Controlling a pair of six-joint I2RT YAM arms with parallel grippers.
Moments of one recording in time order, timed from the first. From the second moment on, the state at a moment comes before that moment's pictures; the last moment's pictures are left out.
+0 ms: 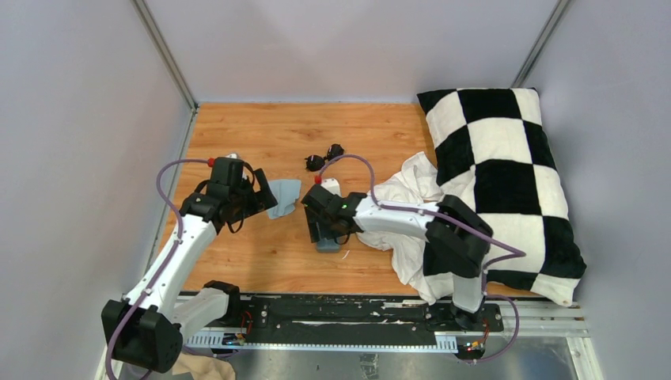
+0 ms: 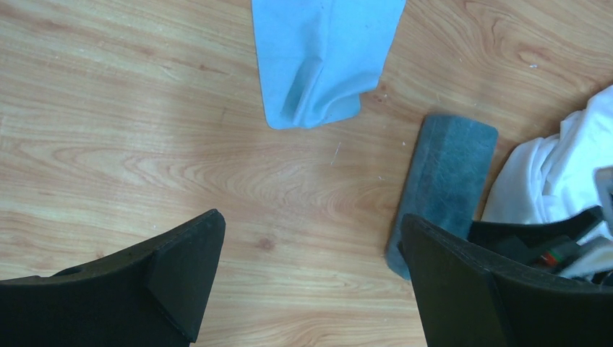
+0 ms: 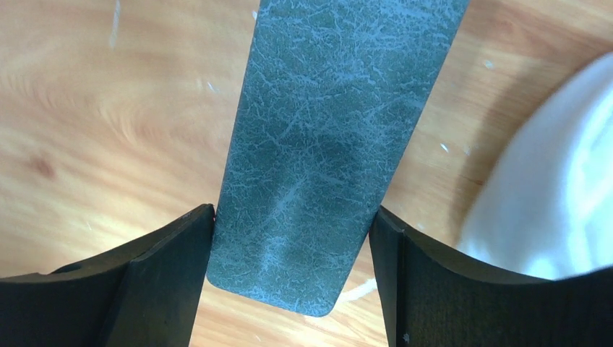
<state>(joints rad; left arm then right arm) -0.22 1.00 0.85 -0.71 -0.04 -0.58 1.06 1.93 1.37 -0.55 0.26 0.74</state>
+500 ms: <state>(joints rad) -0.22 1.06 0.82 -0.65 0.02 -0.59 1.02 1.67 1.12 -0.46 0.06 0.24</state>
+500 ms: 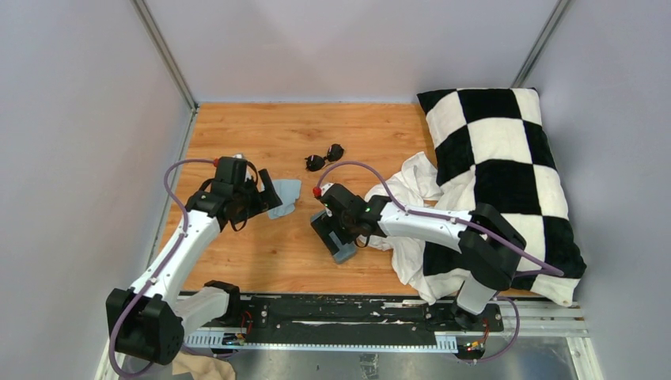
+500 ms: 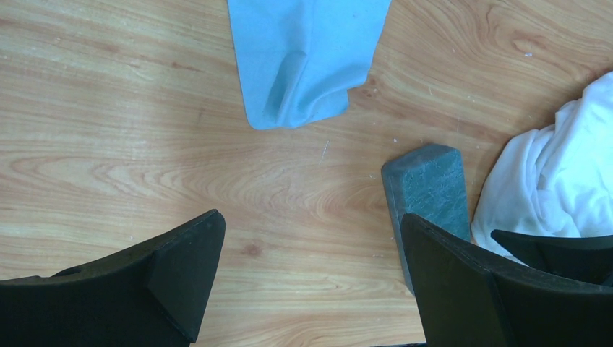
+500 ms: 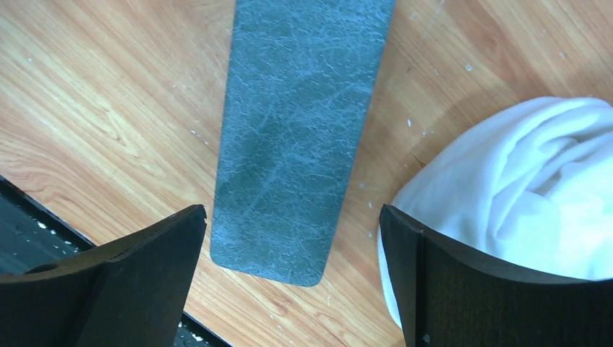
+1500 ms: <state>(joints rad) -0.21 1.05 0.72 -0.55 0.11 -0.57 1.05 1.71 1.04 -0.33 0.09 0.33</state>
